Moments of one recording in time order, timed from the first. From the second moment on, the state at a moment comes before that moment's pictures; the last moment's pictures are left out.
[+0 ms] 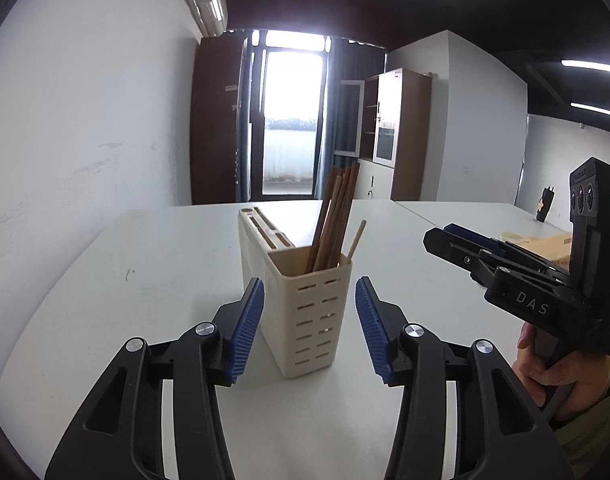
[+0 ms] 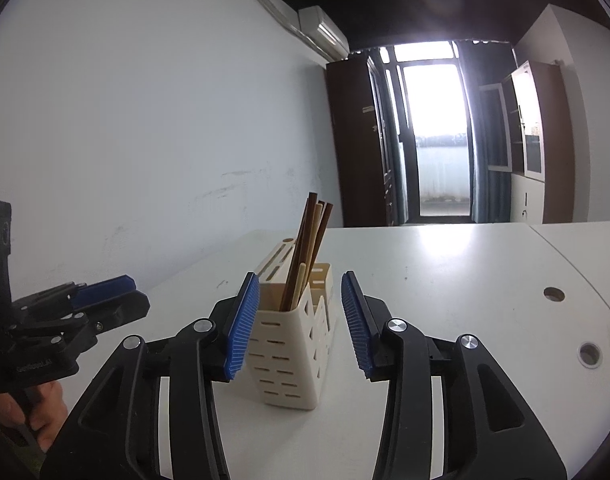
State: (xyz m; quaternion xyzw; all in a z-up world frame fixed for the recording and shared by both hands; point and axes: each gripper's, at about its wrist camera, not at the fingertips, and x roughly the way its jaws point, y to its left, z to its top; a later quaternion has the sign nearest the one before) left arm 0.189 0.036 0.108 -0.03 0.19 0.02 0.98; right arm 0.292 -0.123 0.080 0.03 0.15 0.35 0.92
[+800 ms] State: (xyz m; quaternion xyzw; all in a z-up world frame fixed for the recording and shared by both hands) left arm 0.160 0.040 0.060 -0.03 0.19 0.05 0.98; right arm 0.249 -0.117 0.034 -0.04 0.14 0.37 0.92
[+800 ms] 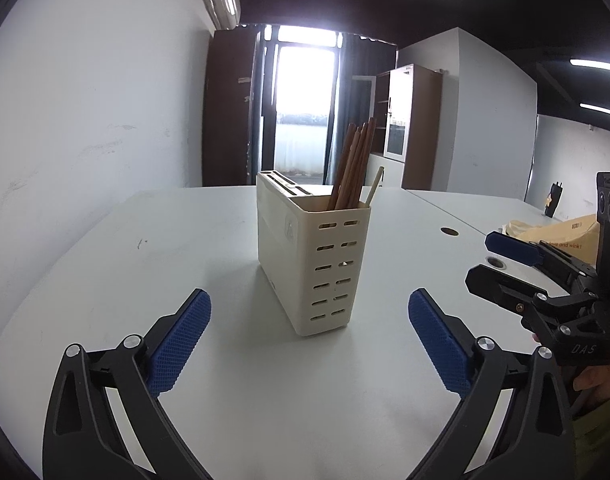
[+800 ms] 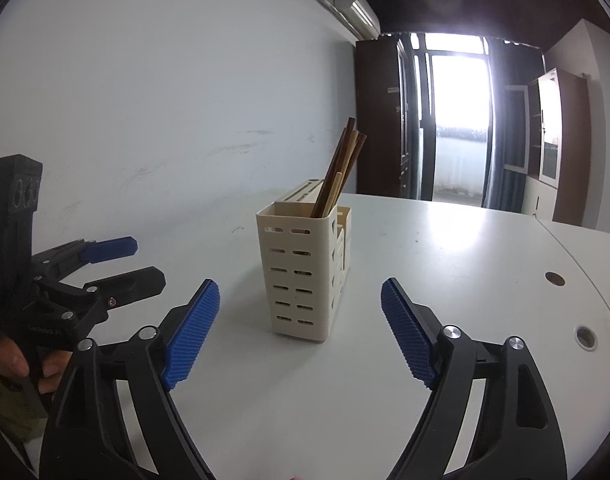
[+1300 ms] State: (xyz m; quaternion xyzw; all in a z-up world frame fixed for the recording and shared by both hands) left arm 0.158 0.033 0.059 -0.02 0.19 0.05 0.98; right arm 0.248 -0.121 0.027 -0.03 0.15 0.38 0.91
